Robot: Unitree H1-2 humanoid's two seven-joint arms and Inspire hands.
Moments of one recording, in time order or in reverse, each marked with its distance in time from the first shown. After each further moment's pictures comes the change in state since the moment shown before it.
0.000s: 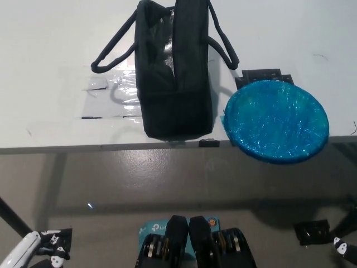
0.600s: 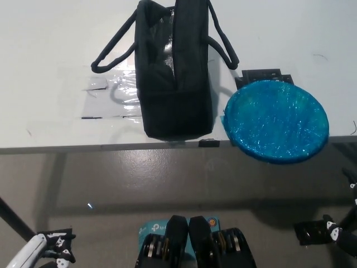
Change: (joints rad) left_arm -0.001 -0.027 0.002 0.002 0.025 0.000 -0.034; right_arm 0.006 0.060 0.056 -0.219 -0.370 0.038 -0.045
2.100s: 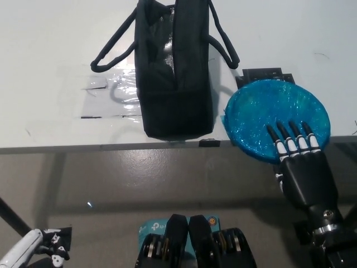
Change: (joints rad) left_arm -0.038 -0.014 0.055 -0.012 0.137 0.009 -0.155; right_arm -0.305 0.022 0.268 0.255 -0.572 0.008 -0.108
